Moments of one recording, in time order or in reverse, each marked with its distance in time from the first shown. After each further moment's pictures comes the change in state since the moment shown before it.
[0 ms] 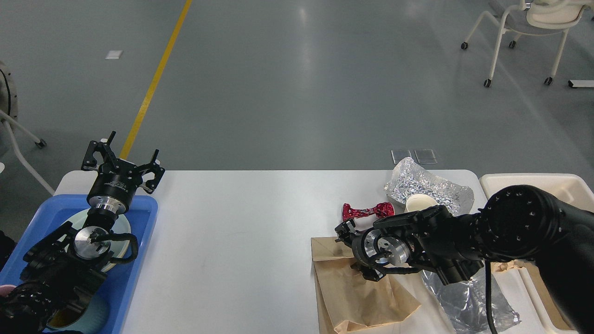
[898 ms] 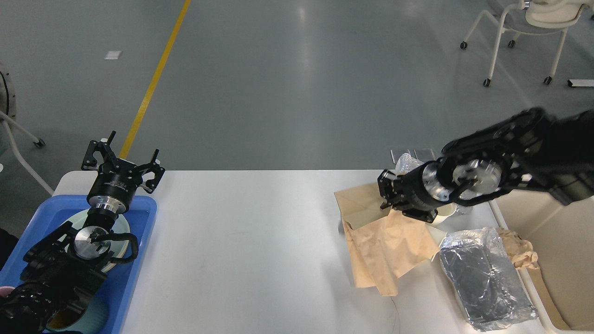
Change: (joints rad) left arm 0.000 0.000 0.000 -0.001 0.000 0.000 0.000; right arm 0.850 -0.359 -0.275 0.590 -0.210 0.397 -0.006
